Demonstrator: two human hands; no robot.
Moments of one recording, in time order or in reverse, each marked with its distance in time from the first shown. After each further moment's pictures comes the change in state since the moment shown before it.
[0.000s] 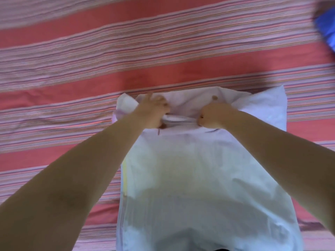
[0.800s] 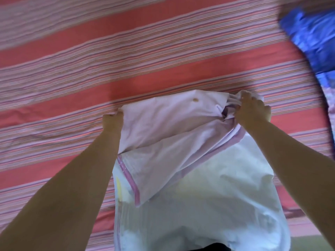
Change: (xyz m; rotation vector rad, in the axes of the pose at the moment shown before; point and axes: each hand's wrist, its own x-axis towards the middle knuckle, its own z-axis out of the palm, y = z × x) left_hand -0.015 -0.022 0.027 -1.365 0.303 -1.269; right_hand -0.047 0.121 0.050 0.286 0.445 0.632
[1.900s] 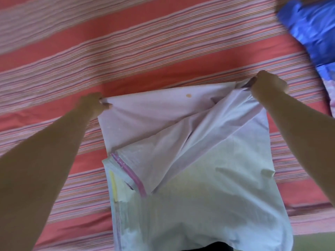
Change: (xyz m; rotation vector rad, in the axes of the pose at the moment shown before) left_hand 0.047 0.045 -0.059 0.945 -0.036 0.498; right_hand 0.049 0.022 -0.040 0.141 -0.005 0.193
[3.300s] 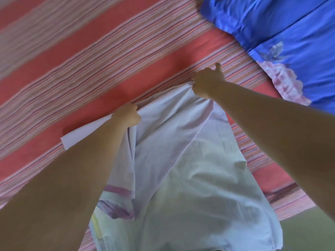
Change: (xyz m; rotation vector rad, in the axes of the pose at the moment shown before) left_hand -0.023 0.260 0.052 0.212 -0.121 0.387; right_hand 0.044 0.030 0.012 -0.305 -0.063 -0.452
